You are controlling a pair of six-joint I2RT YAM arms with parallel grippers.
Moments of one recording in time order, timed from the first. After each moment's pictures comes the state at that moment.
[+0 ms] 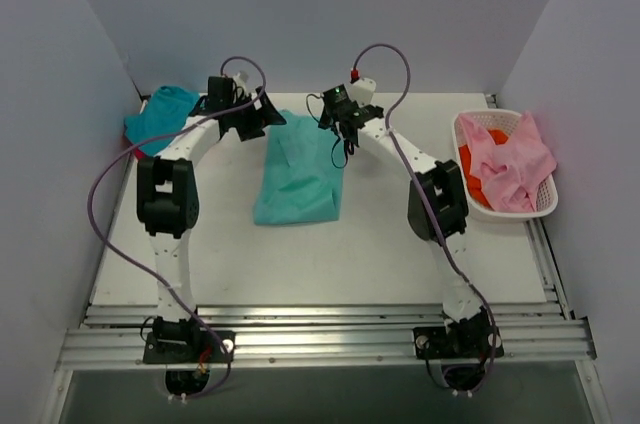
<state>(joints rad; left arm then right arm) -0.18 2.24 1.87 -0.30 0.44 -0.58 0.55 2.29 2.03 -0.54 0.53 0.70</state>
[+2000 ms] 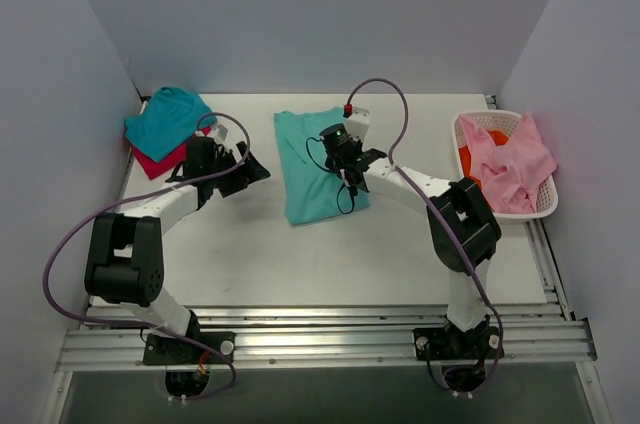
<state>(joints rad) -0.15 1.62 0.94 0.01 0.36 -0.61 0.65 1.93 1.39 -0.16 0.50 0.67</state>
